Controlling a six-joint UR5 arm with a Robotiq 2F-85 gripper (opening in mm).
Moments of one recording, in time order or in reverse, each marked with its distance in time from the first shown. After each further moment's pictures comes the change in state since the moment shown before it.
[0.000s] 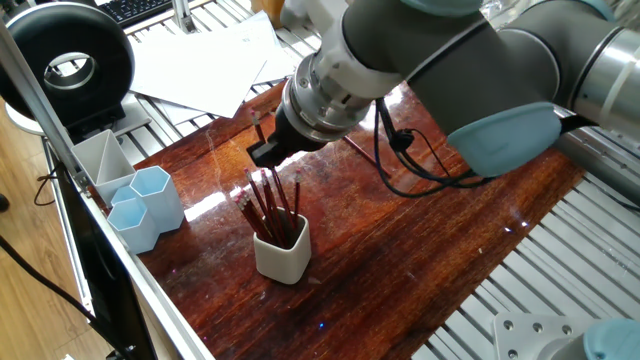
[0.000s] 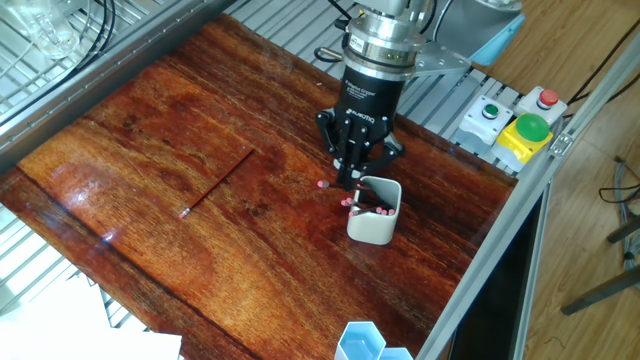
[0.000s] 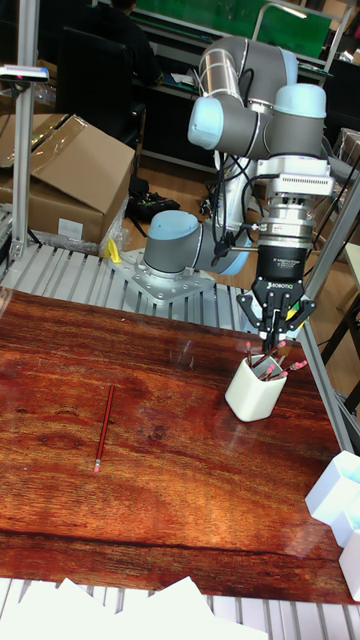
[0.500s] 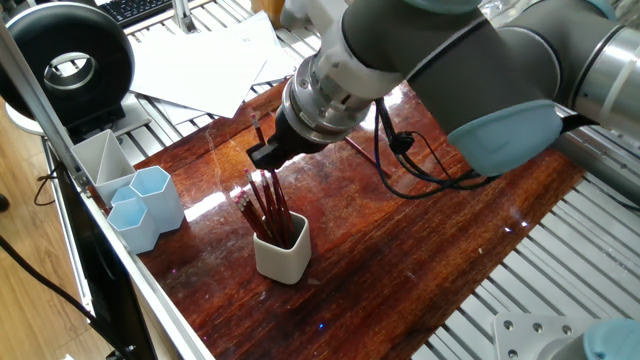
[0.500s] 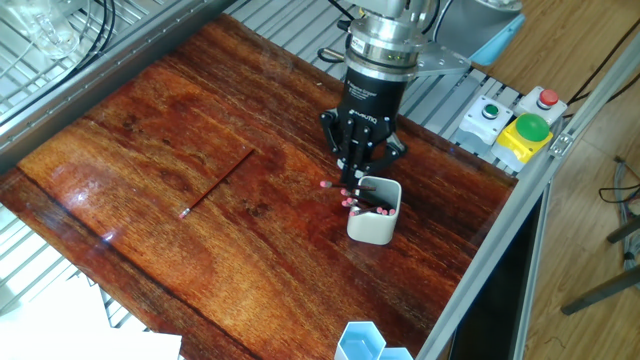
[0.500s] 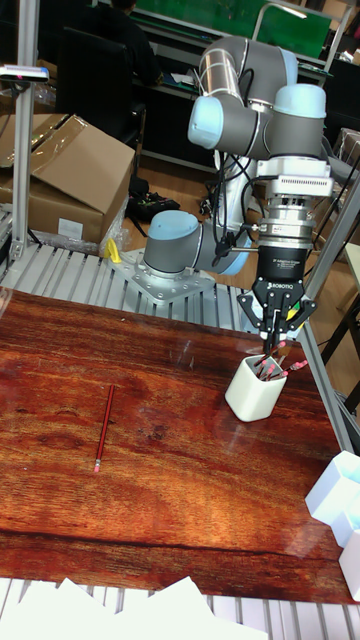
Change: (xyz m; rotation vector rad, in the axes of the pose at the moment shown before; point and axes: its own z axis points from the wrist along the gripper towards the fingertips) arm 0.000 0.001 0.002 0.005 -0.016 0.017
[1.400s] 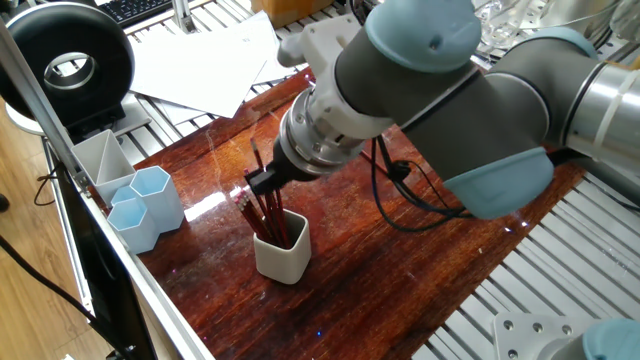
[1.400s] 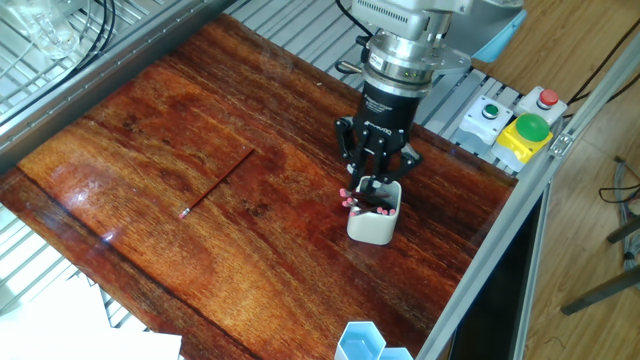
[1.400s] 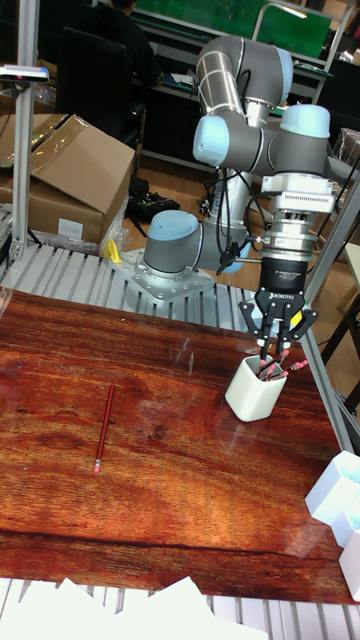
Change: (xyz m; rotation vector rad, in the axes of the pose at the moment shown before) arm 0.034 0.008 0.017 0.017 0.028 0.003
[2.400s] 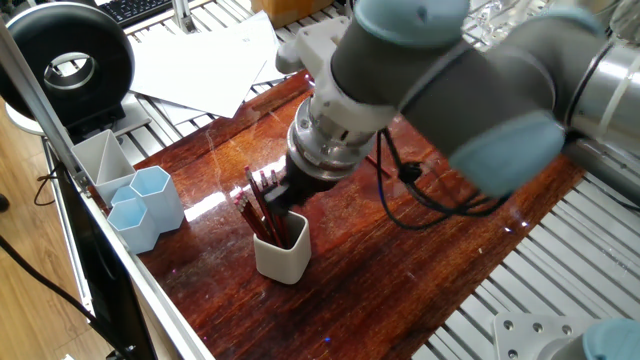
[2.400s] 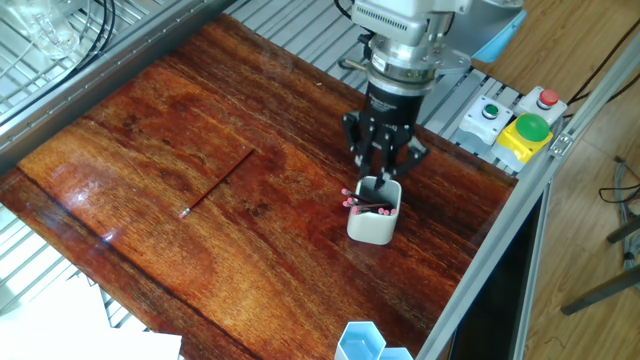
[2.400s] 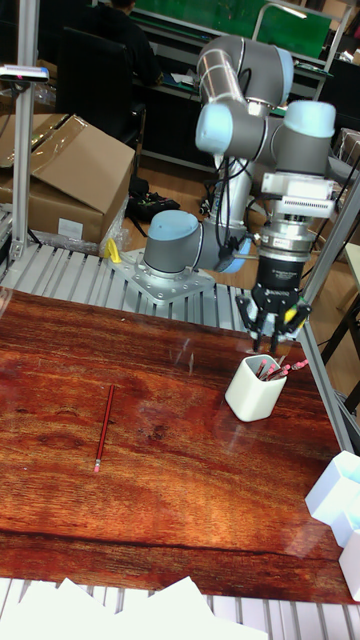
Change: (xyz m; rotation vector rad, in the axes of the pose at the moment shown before) arm 0.045 -0.019 -0.018 0.057 0.214 -0.021
